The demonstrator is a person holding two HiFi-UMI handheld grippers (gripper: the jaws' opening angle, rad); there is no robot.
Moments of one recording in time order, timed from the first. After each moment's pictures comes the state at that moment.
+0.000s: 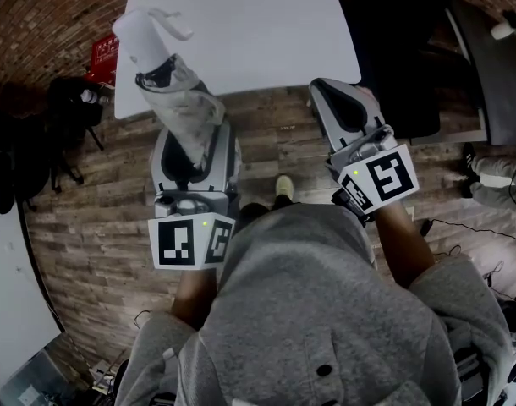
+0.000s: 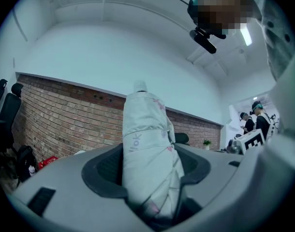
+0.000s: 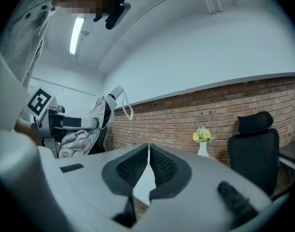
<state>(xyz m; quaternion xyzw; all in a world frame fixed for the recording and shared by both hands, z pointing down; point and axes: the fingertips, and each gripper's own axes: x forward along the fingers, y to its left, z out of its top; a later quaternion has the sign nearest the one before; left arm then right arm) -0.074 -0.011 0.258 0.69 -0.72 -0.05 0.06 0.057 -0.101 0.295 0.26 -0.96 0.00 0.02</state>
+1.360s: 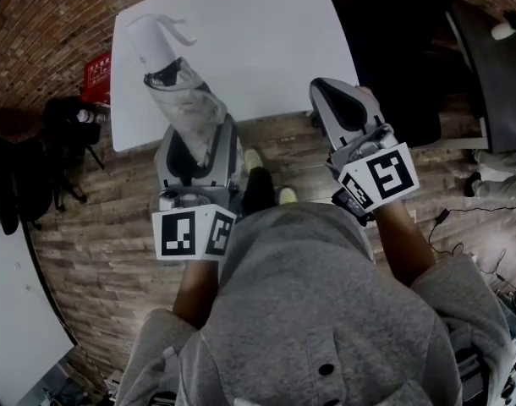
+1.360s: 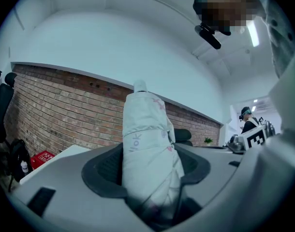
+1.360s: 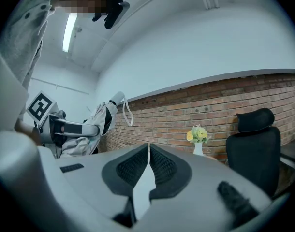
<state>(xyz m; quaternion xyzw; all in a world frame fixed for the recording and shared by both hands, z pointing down) -0.099 -0.116 0.285 0.70 -0.70 -0.04 0.09 0.039 -0.198 0.306 0.28 -0.96 0.01 0.03</state>
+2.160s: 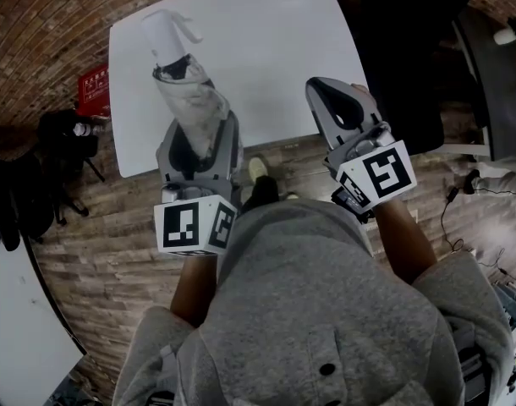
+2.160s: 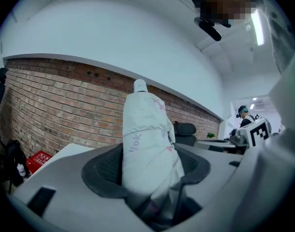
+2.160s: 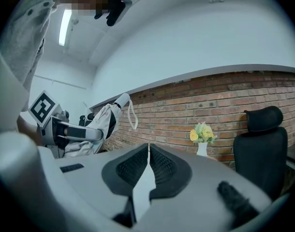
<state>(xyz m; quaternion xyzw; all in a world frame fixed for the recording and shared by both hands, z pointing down) -0.176 -0.205 0.308 0.72 -0.69 -0.02 0.12 -0.041 -0.273 0.315 0.29 -0.95 0.01 0.05</state>
